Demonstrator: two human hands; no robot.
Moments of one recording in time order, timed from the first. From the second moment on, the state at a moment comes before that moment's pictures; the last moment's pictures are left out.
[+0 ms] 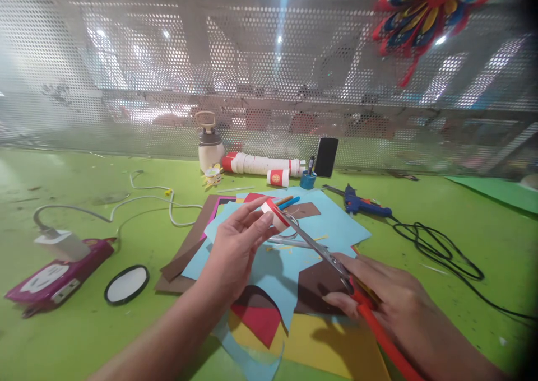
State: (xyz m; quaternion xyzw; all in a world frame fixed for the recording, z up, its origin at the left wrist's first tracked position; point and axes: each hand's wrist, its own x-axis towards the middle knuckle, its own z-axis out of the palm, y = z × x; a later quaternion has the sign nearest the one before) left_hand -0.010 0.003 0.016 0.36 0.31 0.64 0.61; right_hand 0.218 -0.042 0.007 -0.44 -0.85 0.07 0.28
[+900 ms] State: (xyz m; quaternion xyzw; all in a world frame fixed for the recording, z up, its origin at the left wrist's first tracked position) left_hand -0.009 0.003 0.011 0.38 0.33 0.64 0.58; right_hand 0.216 -0.043 0.007 -0.47 -0.84 0.12 0.25
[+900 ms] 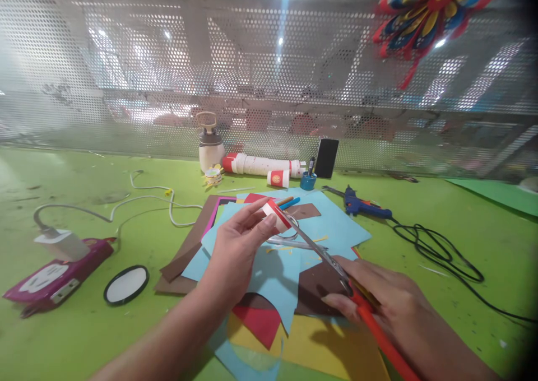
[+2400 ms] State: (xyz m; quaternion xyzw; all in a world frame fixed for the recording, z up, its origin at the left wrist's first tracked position) left_hand -0.012 0.008 0.014 0.36 0.31 0.64 0.60; right_hand 0.216 -0.042 0.011 -0.48 -0.83 0.13 0.26
